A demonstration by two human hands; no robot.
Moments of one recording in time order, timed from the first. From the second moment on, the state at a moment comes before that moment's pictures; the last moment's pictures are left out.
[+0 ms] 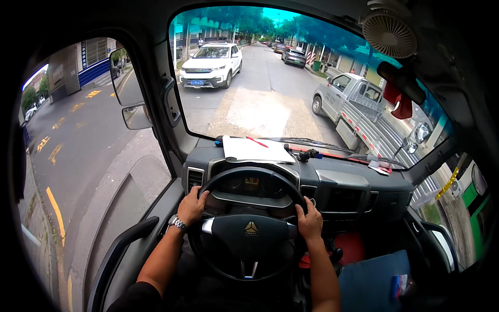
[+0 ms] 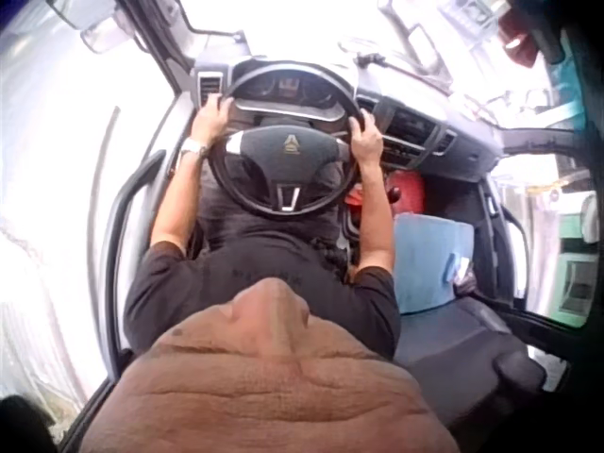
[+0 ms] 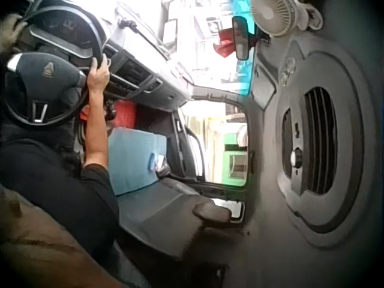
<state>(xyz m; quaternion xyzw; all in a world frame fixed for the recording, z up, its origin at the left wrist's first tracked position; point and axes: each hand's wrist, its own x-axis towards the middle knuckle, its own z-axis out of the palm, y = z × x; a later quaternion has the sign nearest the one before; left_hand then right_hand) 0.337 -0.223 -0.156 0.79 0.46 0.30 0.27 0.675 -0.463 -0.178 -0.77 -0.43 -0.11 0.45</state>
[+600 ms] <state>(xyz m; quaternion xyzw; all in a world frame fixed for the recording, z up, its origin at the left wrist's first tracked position) 0.295 -0.319 -0.254 0.68 0.46 0.48 0.30 0.714 -0.364 -0.118 -0.71 -0.64 -0.17 0.25</state>
